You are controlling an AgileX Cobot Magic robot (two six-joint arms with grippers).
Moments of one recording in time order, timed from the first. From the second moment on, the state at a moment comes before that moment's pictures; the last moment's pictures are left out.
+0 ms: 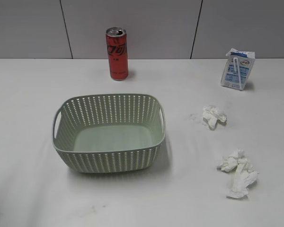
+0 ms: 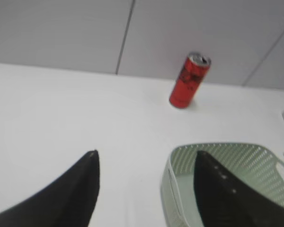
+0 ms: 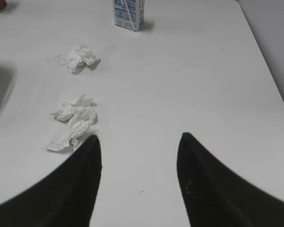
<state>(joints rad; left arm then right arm) -0.12 0.72 -0.65 -0.42 0.54 0.29 0.14 0.00 -0.50 -0.01 1.05 0.06</state>
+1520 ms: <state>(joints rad) -0.42 1.73 -1.08 -0.24 0.81 -0.05 0.14 0.00 -0.50 -0.01 1.05 0.06</state>
